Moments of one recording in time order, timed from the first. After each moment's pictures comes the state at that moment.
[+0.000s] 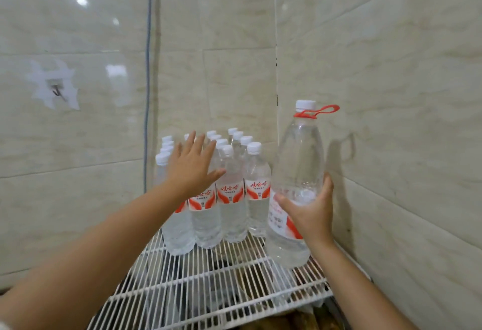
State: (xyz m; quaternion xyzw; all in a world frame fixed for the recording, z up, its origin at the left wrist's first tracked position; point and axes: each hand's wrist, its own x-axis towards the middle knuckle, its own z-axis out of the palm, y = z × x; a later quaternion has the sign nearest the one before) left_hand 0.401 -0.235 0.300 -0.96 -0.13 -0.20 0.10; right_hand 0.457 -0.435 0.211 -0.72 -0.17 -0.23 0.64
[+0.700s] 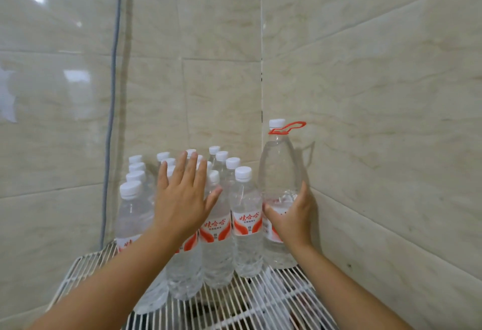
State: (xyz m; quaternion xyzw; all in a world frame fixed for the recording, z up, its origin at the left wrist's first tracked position) left_hand 0.450 -0.221 0.276 -0.94 -0.08 -0.32 0.12; right_hand 0.535 -0.397 0.212 -0.81 -0.11 -0.26 0.51
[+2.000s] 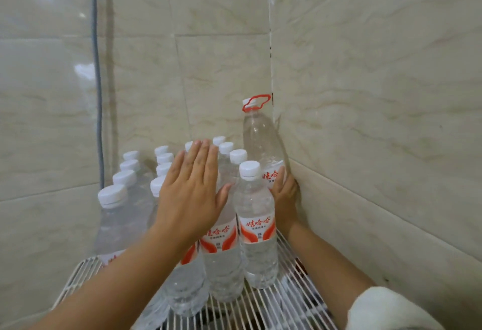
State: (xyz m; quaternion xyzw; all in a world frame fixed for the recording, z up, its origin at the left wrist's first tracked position) left_hand 0.477 -0.227 0.276 -0.89 -0.04 -0.40 0.22; right_hand 0.640 -0.338 0.182 -0.91 -0.17 -0.26 0.29
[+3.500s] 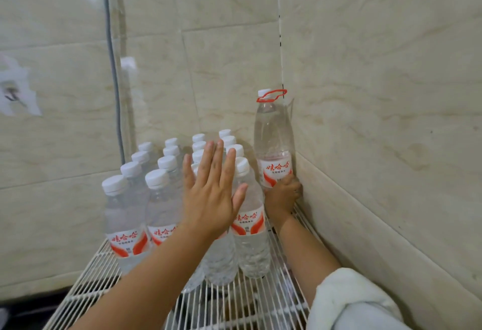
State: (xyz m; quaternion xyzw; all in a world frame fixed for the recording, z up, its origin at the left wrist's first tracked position) left_hand 0.510 -0.249 0.237 -0.81 -0.04 -0.54 0.23; right_hand 0.656 -0.323 0.176 -0.92 -0.05 -0.09 0.39
